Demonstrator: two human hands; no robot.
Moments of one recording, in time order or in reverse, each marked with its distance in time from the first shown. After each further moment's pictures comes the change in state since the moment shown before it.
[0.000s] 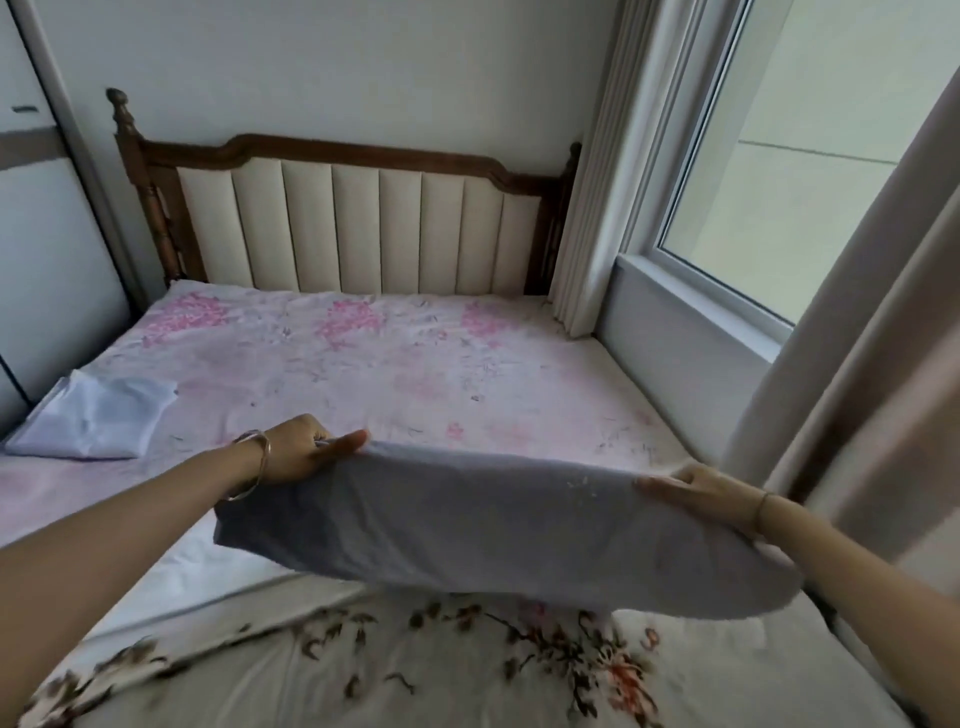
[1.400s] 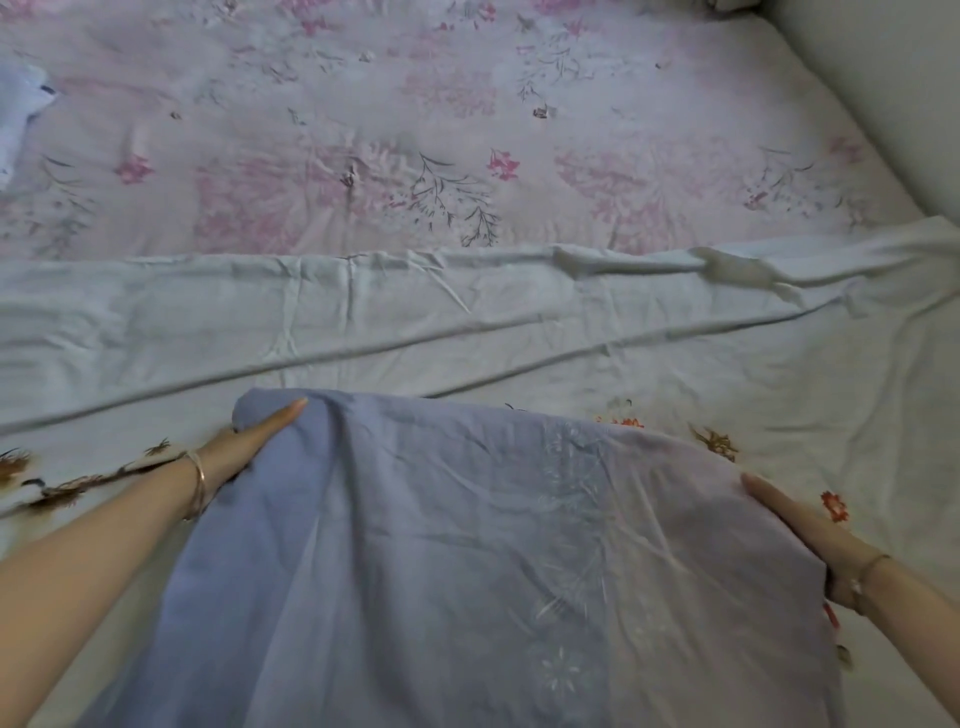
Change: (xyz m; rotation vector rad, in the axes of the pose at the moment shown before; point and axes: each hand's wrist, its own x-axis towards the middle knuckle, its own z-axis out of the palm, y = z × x) left_hand 0.081 -0.258 0.367 -0.827 -0.046 -1.016; right_hand 0.197 0.301 0.283 0.719 -0.150 0.618
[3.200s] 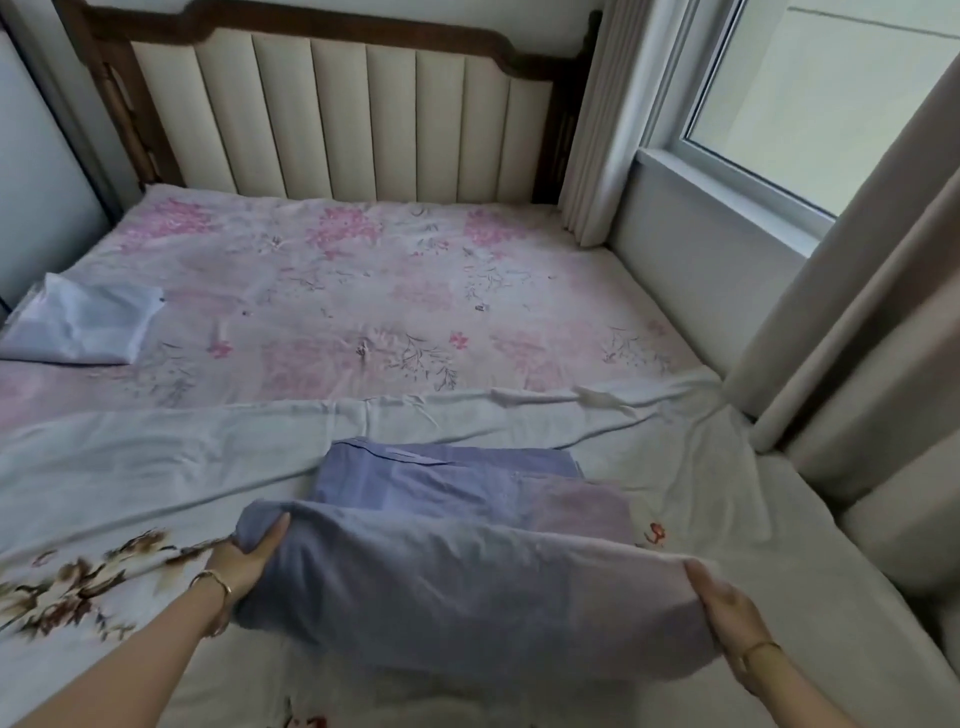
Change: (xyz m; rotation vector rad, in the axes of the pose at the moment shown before) left_hand -0.250 -0.018 -0.063 -0.051 0.230 0.219; right_hand -0.247 0.040 0.003 0.088 0.463 -0.228
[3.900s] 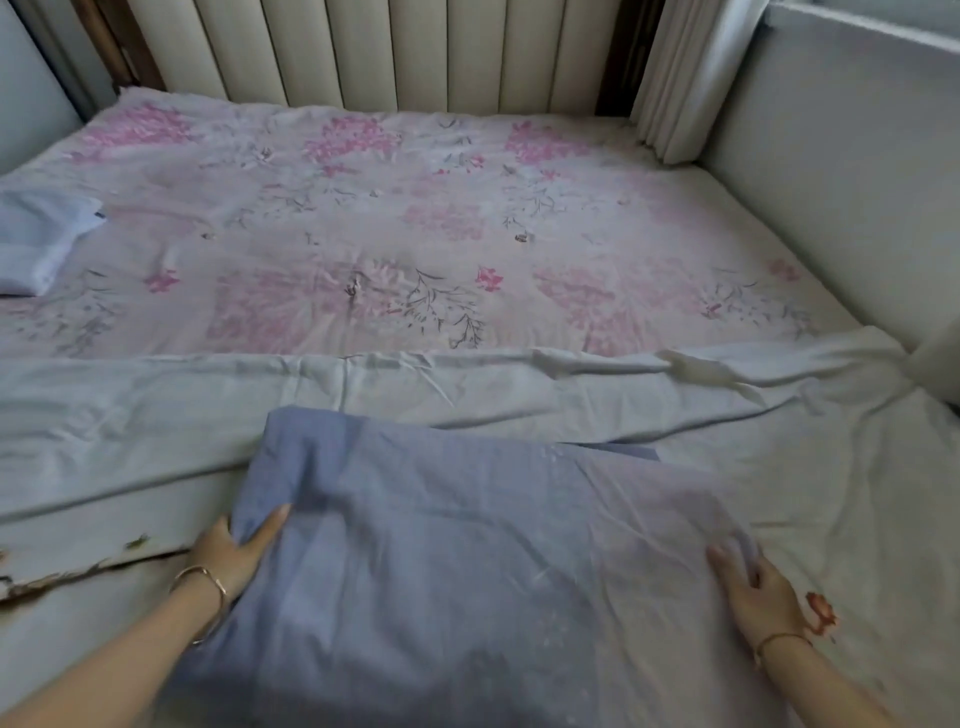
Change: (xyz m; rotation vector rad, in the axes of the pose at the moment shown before) left_hand 0.208 -0.046 0.147 0.130 0.205 0.149; right_hand 0.242 0.023 0.147 -0.121 0.135 -0.174
